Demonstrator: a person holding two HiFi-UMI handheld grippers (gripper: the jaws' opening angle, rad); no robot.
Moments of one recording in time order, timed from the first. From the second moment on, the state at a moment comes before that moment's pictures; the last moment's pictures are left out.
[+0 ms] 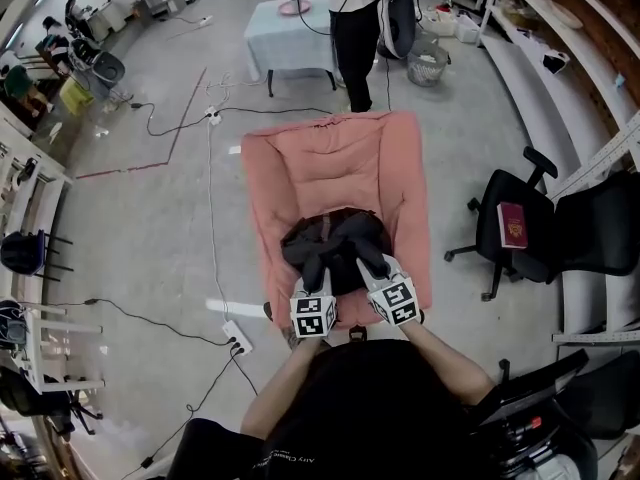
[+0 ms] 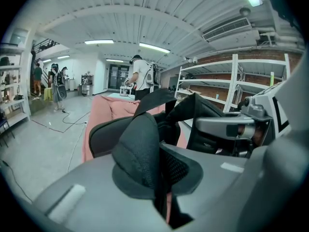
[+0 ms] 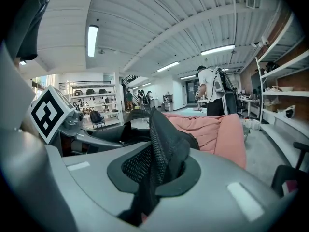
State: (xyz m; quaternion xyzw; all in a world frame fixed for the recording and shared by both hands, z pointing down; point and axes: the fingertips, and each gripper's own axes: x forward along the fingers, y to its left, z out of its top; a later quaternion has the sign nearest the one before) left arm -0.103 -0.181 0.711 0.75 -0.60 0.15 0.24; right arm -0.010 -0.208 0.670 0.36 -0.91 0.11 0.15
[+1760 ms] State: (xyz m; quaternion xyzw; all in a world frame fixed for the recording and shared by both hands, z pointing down) left arm -0.089 -0.234 0.273 0.78 -0.62 -0.01 -0.04; right arm -0.005 -0.245 0.241 0.50 -0.85 -0.13 -0.04
